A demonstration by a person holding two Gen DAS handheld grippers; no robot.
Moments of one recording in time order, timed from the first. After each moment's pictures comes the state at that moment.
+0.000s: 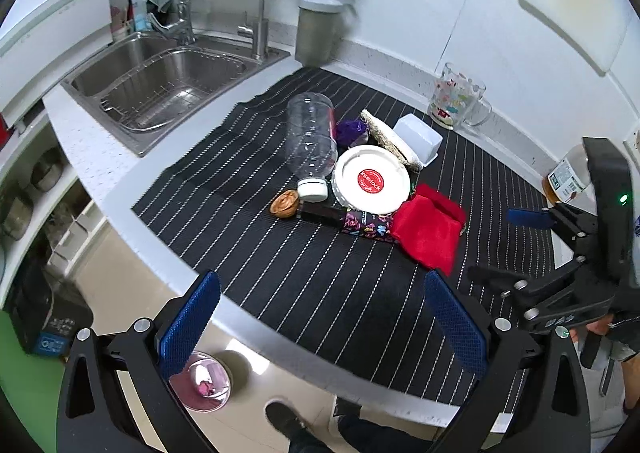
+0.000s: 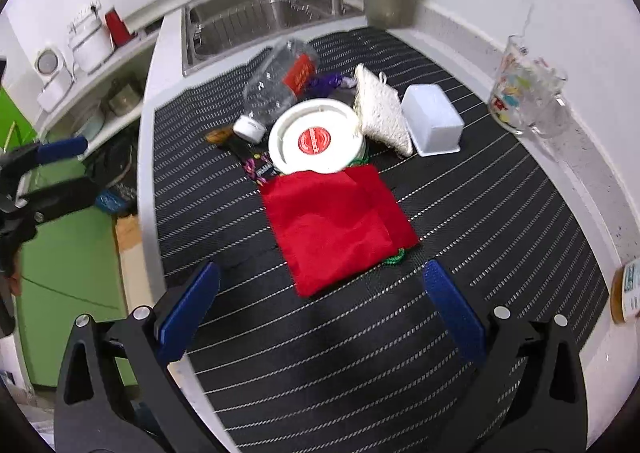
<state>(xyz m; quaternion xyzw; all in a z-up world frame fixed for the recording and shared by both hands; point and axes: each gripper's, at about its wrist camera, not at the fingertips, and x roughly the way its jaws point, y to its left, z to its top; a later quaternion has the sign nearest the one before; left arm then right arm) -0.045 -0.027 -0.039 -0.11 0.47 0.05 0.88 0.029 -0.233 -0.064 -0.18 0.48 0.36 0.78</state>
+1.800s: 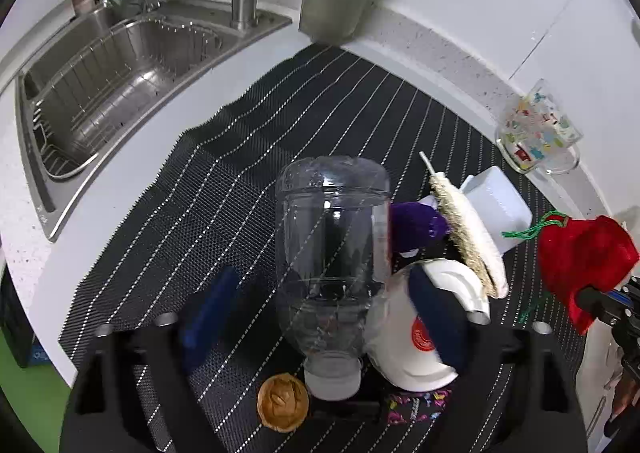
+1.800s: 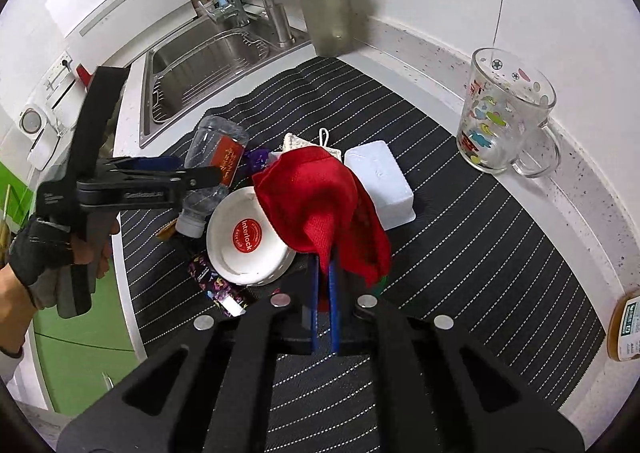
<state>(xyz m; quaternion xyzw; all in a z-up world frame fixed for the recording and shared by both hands) 0.147 0.025 -0.111 -0.14 0.53 0.05 0.83 0.133 -0.242 -0.038 -0.09 0.49 0.33 0.80</state>
